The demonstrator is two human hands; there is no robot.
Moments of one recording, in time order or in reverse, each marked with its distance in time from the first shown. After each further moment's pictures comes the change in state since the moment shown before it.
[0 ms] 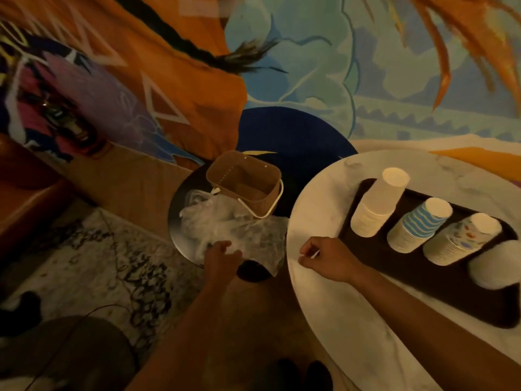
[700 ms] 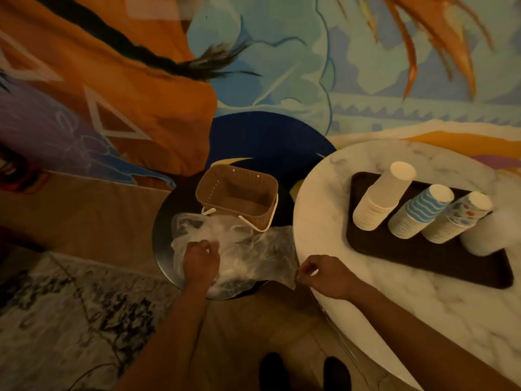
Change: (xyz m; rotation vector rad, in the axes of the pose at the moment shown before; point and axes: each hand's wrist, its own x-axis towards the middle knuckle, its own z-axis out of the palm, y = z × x) left_hand 0.121 0.001 -0.057 0.249 -0.012 0.277; right_hand 0.019 -0.047 0.060 0.036 0.034 0.267
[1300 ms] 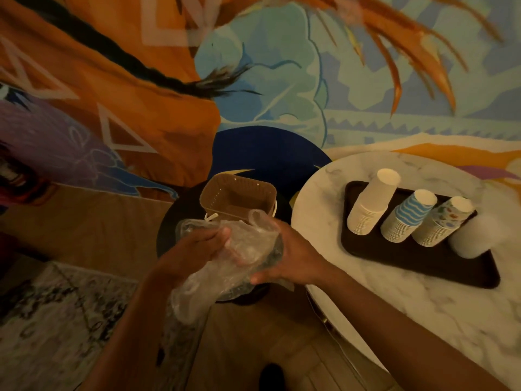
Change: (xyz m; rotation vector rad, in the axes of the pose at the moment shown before) left_hand -0.063 0.094 -0.137 -0.267 -0.633 0.271; right_hand -0.031 -0.098 -0.014 0.303 0.105 -0.404
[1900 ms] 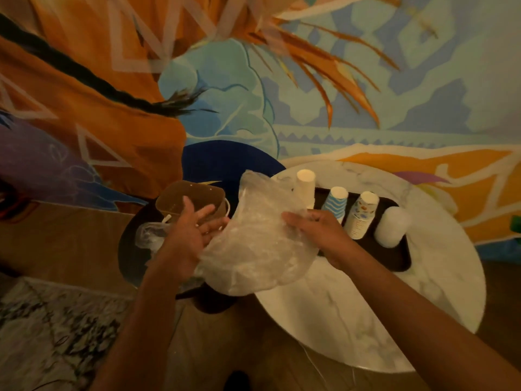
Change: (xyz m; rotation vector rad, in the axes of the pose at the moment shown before) left_hand -0.035 0.101 0.153 -0.735 0.185 -0.072; right_hand -0.160 0.013 -0.171 0.445 0.276 0.277
